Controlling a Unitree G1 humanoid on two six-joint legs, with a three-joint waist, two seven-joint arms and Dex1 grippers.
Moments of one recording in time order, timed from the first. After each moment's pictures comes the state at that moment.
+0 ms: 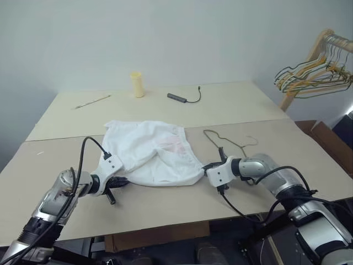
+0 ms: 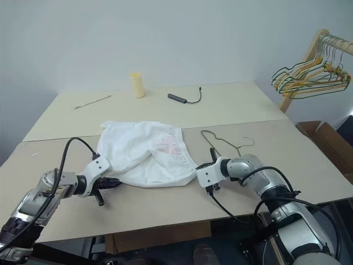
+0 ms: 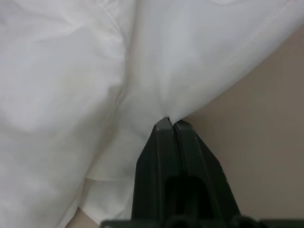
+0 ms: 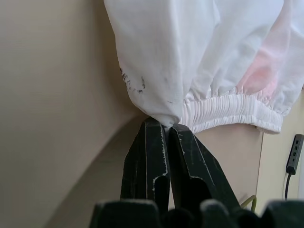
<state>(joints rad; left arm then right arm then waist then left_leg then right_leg) -0.18 0.79 -0.12 -0.07 -0.10 0.61 -0.93 -0.59 -0.63 0.46 0.50 -0.45 -0.59 0.78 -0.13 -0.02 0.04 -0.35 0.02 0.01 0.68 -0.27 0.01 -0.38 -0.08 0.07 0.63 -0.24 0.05</state>
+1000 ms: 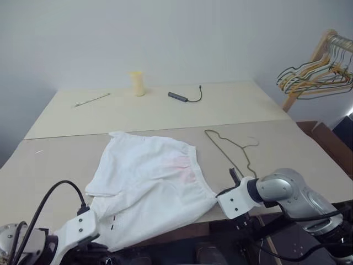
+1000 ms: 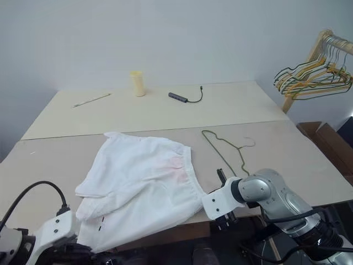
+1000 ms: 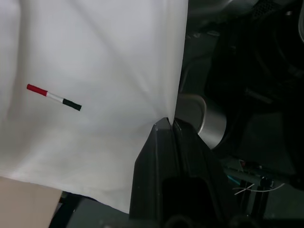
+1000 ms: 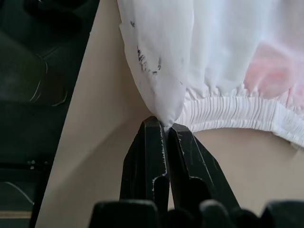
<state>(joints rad) 0.76 1.04 0.46 -0.83 -0.34 0.71 -1.21 -0.23 -0.92 0.37 -0.43 -0.27 0.01 1.20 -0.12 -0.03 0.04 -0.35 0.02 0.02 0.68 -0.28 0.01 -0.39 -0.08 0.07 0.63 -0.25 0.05</state>
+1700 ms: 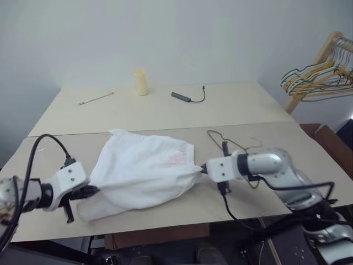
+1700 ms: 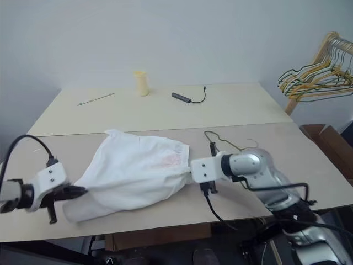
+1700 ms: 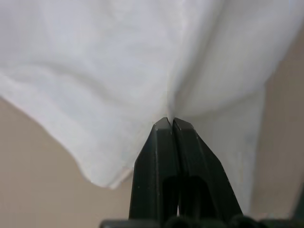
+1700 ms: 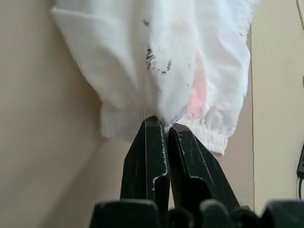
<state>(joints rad) 0.12 1.05 0.22 -0.30 -0.17 0.48 -1.04 -0.49 -0.67 0.36 -0.20 -0.21 0.12 1.07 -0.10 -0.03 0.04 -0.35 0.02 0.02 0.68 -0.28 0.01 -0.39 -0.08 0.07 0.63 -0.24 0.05</state>
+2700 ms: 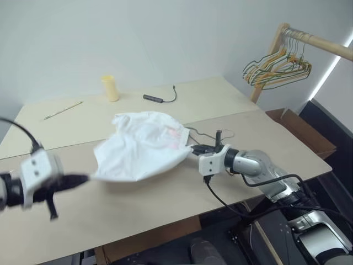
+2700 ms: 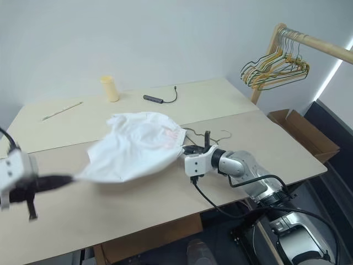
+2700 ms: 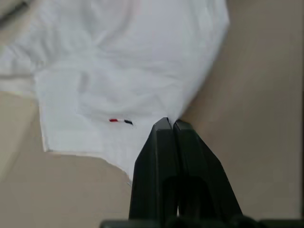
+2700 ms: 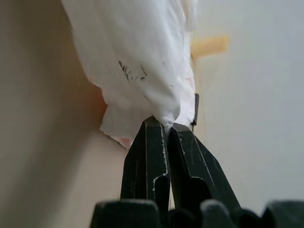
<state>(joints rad) 0.49 1.03 0.63 -0.51 -0.34 0.44 -1.23 -0.50 -0.64 0.44 0.11 -0.44 -0.37 0.59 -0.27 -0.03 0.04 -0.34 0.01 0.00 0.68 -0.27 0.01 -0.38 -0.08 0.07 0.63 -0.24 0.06</state>
